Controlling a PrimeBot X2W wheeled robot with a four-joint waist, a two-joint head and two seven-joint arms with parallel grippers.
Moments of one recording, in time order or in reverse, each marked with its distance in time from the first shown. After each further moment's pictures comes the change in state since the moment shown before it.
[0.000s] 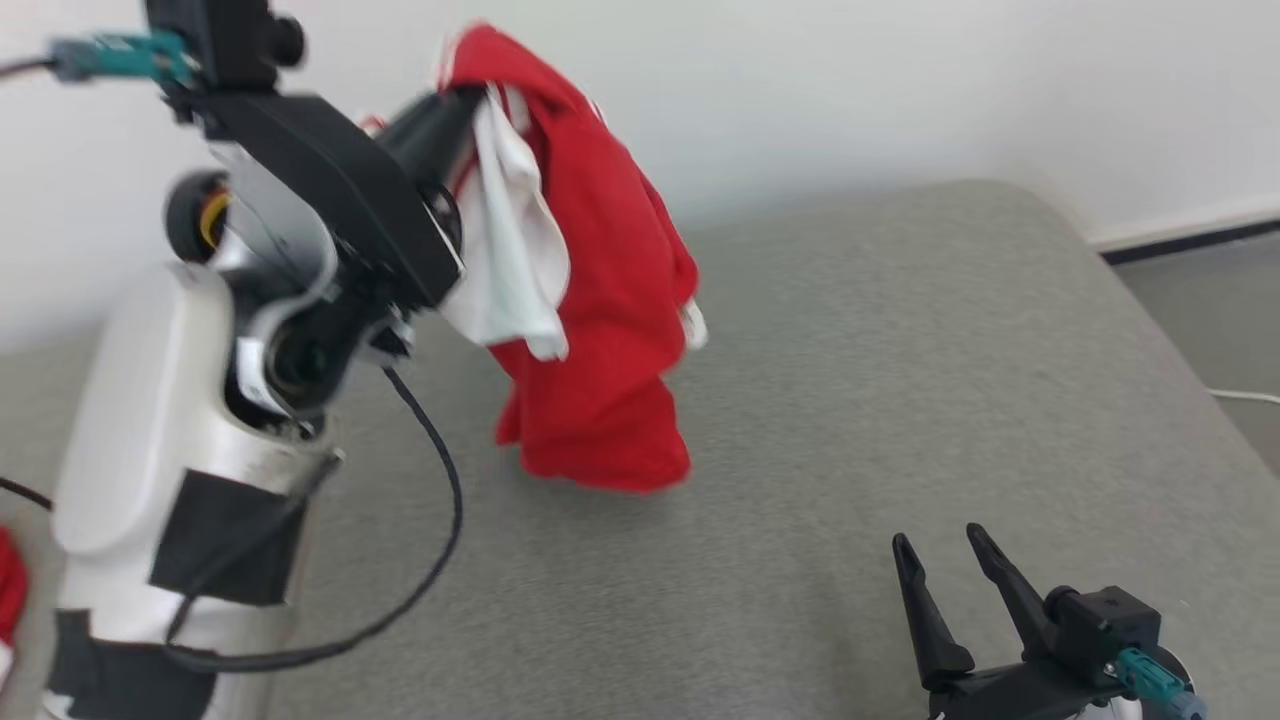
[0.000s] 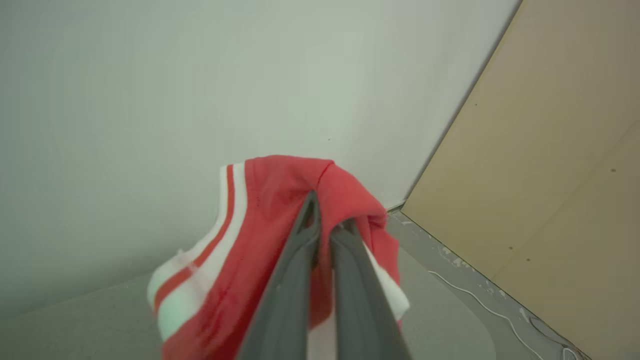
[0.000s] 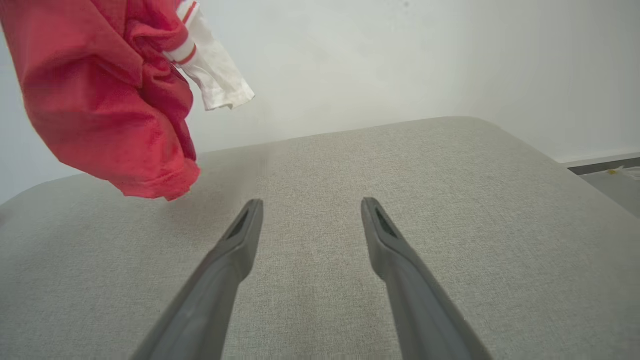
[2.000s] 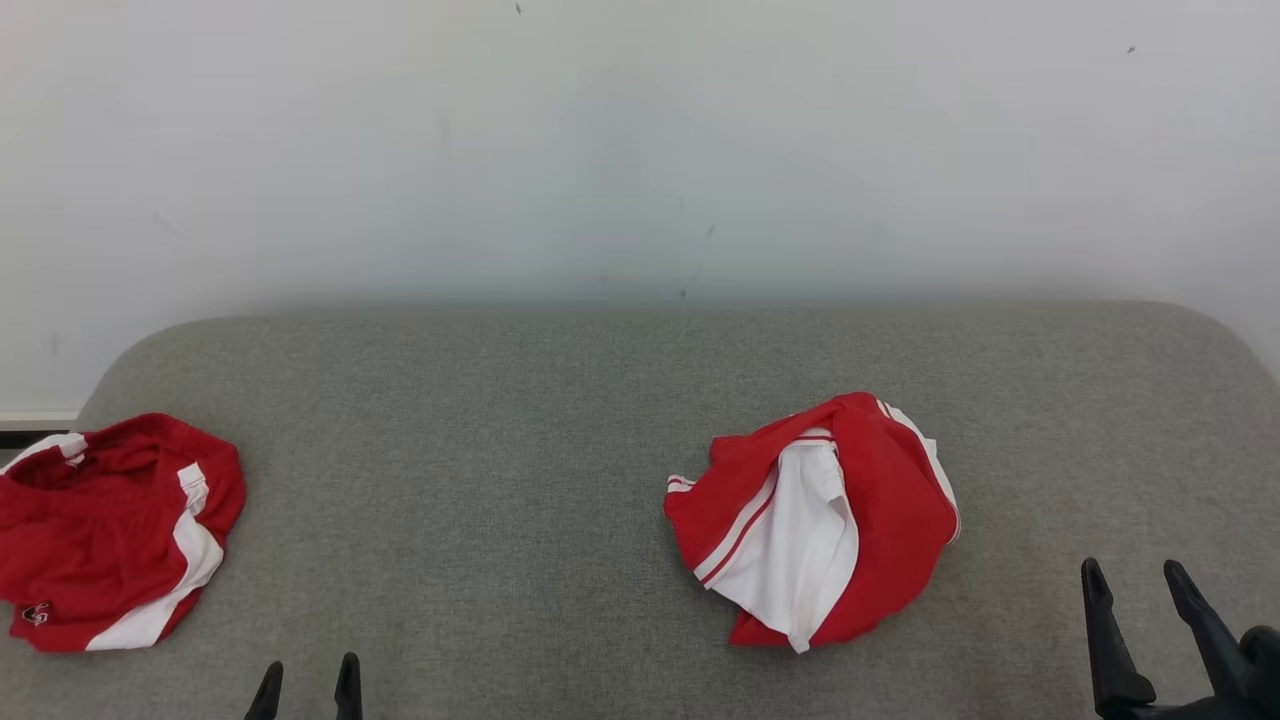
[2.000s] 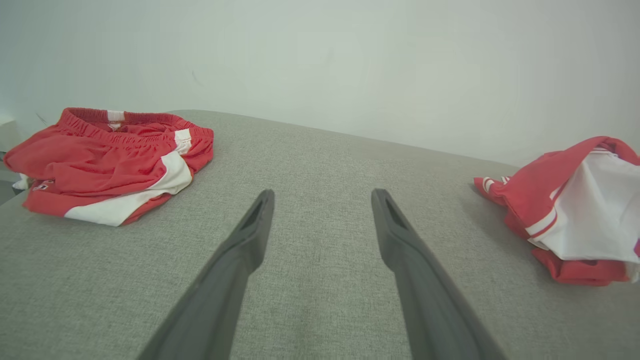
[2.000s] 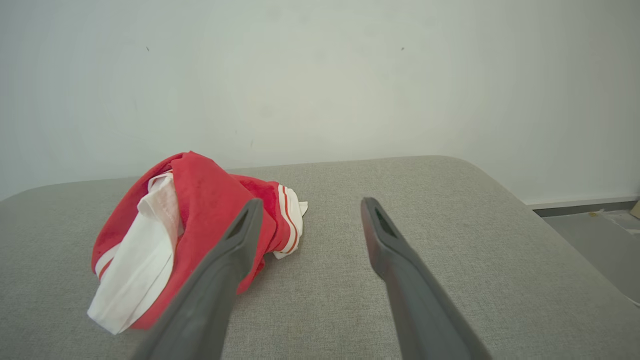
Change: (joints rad) left arm 0.995 0.087 0.045 -0.071 0.310 0.112 -0.798; right arm 0.134 -0.054 -0.240 -0.151 0.012 0.000 0.082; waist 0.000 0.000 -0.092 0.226
